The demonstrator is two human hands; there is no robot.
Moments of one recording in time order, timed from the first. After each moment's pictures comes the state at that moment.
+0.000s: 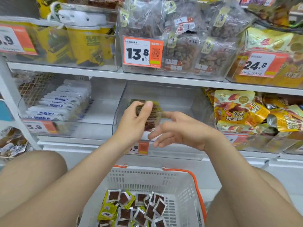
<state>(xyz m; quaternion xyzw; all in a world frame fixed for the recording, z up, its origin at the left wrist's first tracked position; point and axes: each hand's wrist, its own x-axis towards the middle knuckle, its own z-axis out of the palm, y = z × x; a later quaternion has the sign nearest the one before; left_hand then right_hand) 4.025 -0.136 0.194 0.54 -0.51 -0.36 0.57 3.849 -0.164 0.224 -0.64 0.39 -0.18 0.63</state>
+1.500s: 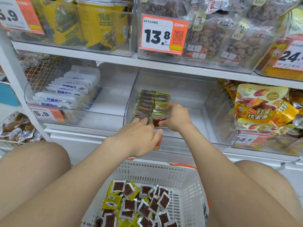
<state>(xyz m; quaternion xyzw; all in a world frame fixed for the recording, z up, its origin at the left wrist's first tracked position) 4.062 -0.136 0.149 0.65 -0.75 -0.12 0.01 3.912 -0.251 0.138 -0.72 0.63 -0.15 0.22</state>
